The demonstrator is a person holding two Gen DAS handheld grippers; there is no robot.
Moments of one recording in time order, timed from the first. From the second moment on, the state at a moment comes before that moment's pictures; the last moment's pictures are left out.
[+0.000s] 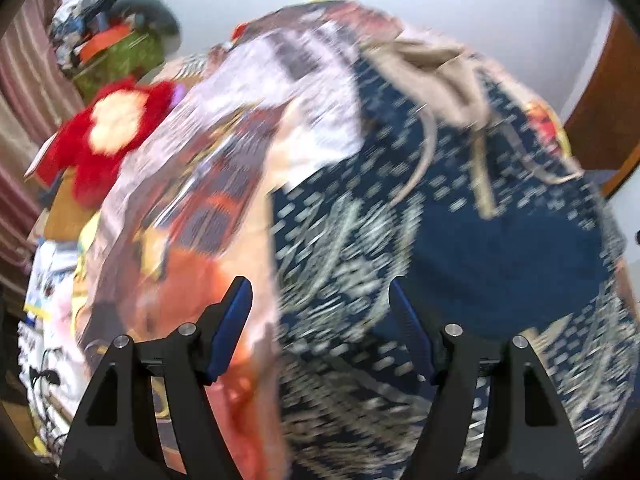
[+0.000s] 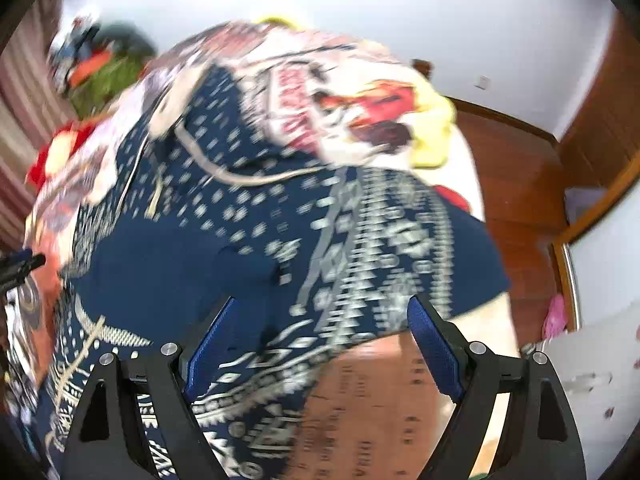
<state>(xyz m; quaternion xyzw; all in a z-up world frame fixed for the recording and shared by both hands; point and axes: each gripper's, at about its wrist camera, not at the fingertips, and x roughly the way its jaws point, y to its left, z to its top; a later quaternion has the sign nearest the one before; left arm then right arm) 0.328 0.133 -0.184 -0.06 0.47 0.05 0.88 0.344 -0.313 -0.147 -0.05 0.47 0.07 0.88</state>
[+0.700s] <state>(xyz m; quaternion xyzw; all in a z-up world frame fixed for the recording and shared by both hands) 0.425 -0.011 -0.229 -0.06 0.54 -0.09 0.83 0.412 -0.480 -0.223 0.29 0.51 0.02 0.81</state>
